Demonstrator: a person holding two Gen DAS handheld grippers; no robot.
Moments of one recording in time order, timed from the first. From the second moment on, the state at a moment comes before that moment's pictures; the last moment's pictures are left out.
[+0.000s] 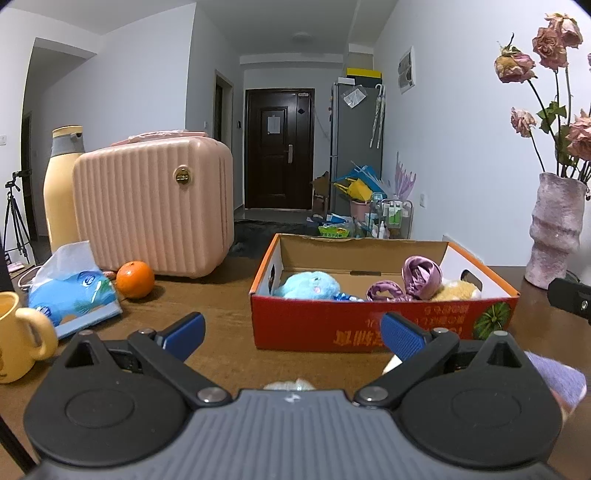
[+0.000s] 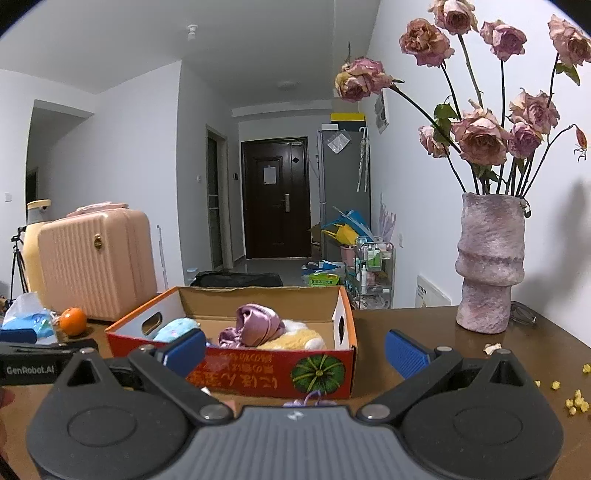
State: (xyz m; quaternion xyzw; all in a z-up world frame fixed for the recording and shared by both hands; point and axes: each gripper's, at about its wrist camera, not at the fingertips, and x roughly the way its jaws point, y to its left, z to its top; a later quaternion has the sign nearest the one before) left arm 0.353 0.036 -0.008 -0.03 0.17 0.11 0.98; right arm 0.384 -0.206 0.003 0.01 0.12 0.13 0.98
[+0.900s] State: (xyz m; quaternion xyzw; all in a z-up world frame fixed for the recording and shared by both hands) left arm 0.253 0.025 -0.015 -0.03 0.21 0.08 0.97; right arm 0.276 -0.208 -0.023 -0.01 0.14 0.15 0.98
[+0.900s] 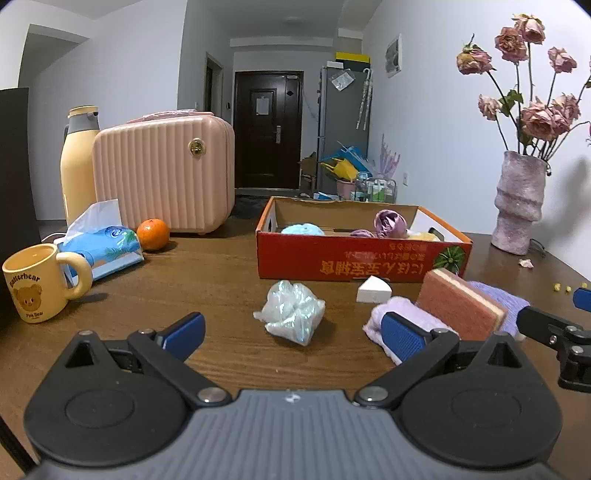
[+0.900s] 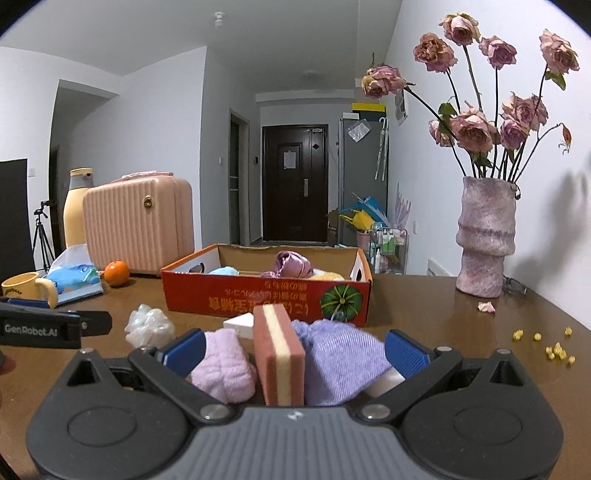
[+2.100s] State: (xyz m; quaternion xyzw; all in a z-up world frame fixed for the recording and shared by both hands) left arm 0.277 0.052 -0.019 -0.03 0.23 0.08 0.97; right arm 0.355 -0.177 -0.054 -0.02 0.23 0.16 0.96
